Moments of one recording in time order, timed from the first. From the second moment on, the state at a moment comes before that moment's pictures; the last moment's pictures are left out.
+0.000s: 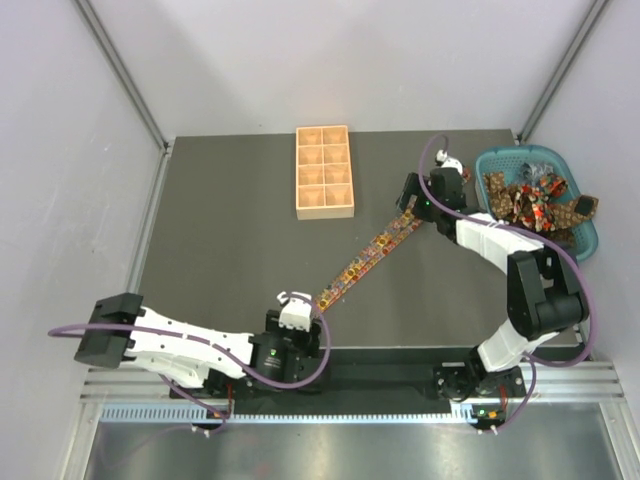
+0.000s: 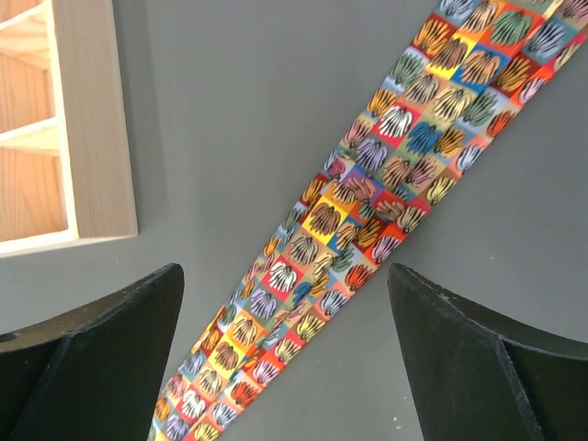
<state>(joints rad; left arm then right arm) -1.64 1.18 0.66 -0.84 -0.93 -1.35 0.26 1.60 0.97 0.00 0.06 0.48</state>
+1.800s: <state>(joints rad) -1.11 1.16 0.56 -0.62 -0.46 -1.29 0.33 1.60 0.98 0.00 0.24 0.45</state>
